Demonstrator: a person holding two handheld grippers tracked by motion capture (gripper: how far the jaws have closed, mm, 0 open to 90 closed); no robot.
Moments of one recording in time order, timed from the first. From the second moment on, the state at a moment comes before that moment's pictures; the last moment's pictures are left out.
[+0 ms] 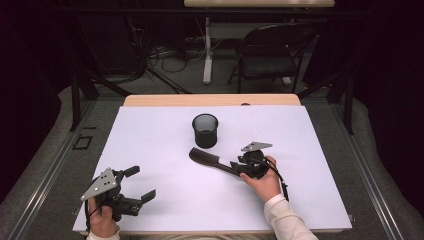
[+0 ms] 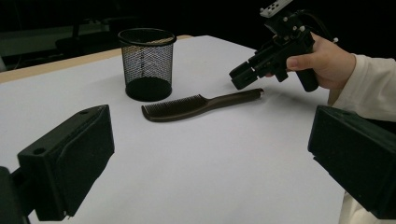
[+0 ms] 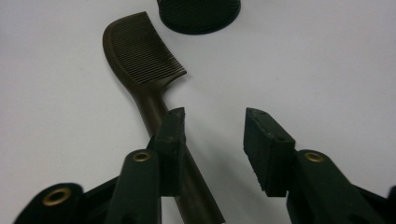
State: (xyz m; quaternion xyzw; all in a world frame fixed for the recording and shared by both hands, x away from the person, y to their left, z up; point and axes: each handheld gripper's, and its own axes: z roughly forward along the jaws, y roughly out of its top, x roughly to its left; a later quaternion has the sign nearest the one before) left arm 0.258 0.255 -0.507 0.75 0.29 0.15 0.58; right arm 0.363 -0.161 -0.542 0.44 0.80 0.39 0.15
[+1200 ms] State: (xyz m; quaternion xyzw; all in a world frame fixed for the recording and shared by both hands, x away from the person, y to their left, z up) left arm 0.258 0.255 -0.507 0.75 0.28 0.15 0.58; right arm 0.364 -0.163 -0.526 0.40 0.83 0.36 0.15
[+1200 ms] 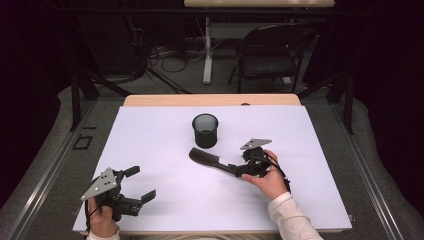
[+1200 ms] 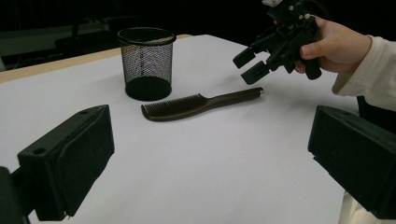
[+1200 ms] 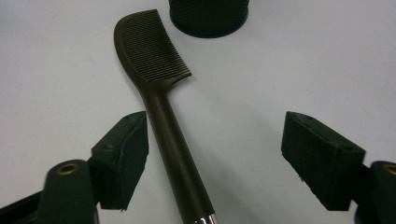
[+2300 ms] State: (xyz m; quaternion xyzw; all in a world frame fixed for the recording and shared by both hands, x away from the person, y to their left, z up) left arm 0.259 0.255 -0.508 0.75 0.29 0.14 0.58; right arm 0.373 -0.151 -0.512 0.37 0.87 0.28 0.12
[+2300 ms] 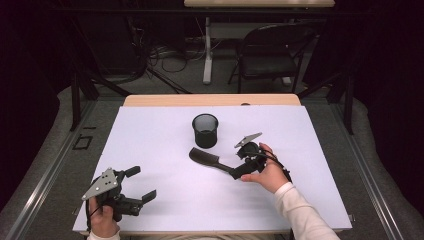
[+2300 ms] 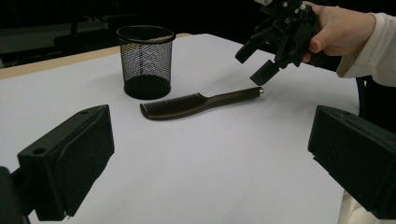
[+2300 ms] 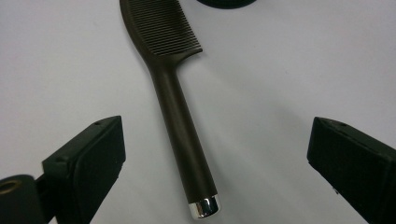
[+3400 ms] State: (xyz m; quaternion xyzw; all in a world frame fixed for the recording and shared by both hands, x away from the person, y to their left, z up) left arm 0.260 0.254 -0.509 0.75 0.29 0.14 0.58; right arm 0.389 -0.127 -0.501 0.29 0.93 0.18 0.12
